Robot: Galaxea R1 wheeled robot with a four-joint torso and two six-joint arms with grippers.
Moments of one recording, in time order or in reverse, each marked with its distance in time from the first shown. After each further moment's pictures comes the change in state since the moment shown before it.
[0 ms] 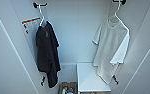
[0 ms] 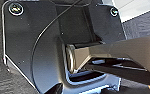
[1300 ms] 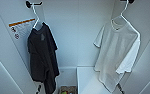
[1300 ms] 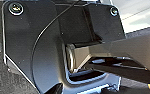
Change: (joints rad) left arm 0.003 0.000 0.000 0.002 0.001 0.000; right arm -0.013 0.000 0.000 -0.053 -0.002 -0.002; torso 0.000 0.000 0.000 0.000
